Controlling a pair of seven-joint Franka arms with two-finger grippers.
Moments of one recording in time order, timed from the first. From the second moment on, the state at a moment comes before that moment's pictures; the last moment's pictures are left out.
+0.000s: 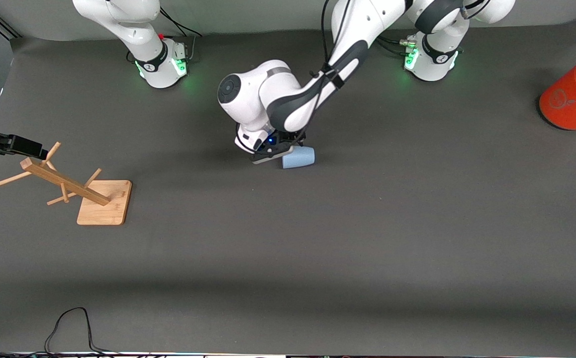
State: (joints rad) left arm -0.83 0.82 -0.27 -1.22 0.37 1.70 -1.29; right arm -0.11 0.14 0.05 -1.43 -0.03 1.44 0.08
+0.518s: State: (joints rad) left arm -0.85 0.89 -0.27 -1.23 0.41 1.69 -1.29; right arm -0.10 0.07 0.06 -1.55 -0.03 1.55 0.07
